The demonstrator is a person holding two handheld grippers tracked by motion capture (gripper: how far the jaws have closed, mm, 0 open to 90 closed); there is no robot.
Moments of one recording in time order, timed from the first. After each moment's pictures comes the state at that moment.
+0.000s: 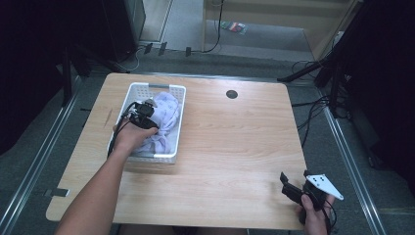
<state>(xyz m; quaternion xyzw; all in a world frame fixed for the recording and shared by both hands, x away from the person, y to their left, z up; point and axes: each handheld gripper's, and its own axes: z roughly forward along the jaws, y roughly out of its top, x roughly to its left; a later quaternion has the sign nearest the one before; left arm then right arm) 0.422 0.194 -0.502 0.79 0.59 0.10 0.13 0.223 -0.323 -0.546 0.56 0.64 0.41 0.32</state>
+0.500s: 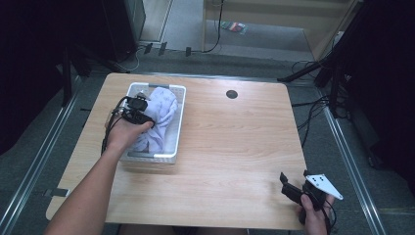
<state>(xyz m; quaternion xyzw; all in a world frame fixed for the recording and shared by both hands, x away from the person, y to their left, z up) 0.411 0.209 -0.464 0.77 0.59 0.12 0.18 0.223 -0.323 -0.546 0.56 0.64 0.41 0.32</state>
